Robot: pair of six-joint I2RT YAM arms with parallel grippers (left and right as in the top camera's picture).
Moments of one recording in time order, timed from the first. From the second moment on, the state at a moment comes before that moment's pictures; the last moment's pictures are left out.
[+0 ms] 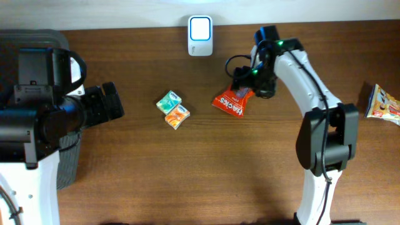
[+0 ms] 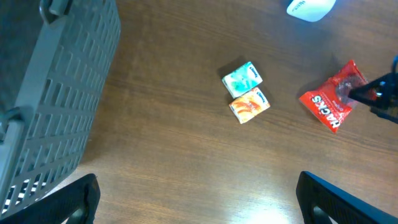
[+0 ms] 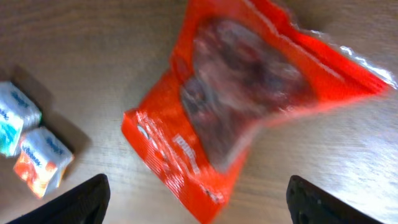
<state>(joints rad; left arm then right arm) -0.05 1.40 1.99 -1.61 -0.02 -0.31 0.18 2.16 1.81 -1.05 -0.28 0.33</state>
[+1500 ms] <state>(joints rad) -0.05 1.40 1.99 -1.61 -0.02 -0.31 0.10 2.15 1.74 -0.77 -0.75 0.46</state>
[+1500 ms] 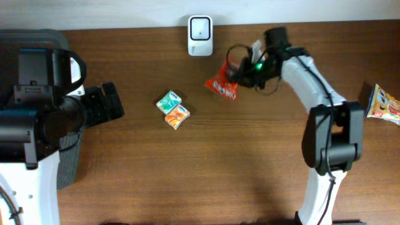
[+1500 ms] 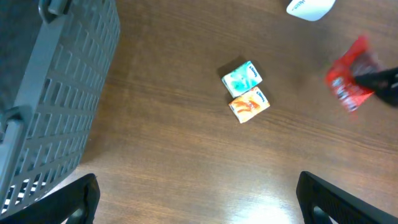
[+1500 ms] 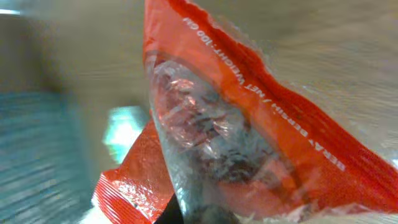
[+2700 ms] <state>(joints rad) -0.05 1.40 1.99 -1.62 -0.02 -0.31 0.23 2.15 1.76 -0.71 -1.34 0.70</state>
